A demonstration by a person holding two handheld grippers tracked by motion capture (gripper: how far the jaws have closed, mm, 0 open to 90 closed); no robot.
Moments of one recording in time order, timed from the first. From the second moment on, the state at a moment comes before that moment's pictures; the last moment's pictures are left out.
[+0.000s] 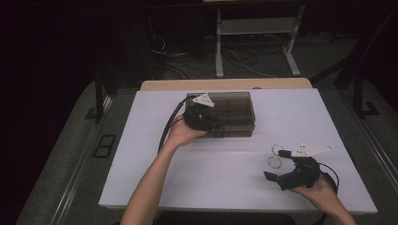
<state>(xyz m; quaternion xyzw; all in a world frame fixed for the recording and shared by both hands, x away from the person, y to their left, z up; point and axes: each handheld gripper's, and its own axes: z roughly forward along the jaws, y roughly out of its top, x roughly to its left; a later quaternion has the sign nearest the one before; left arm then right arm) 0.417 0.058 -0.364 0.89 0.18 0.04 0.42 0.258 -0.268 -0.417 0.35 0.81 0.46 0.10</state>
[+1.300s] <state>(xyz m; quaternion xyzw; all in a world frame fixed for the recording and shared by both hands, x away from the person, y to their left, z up) 0.409 0.061 -0.371 0.89 0.17 0.03 0.43 0.258 -0.266 -0.418 0.35 0.81 0.46 0.10</state>
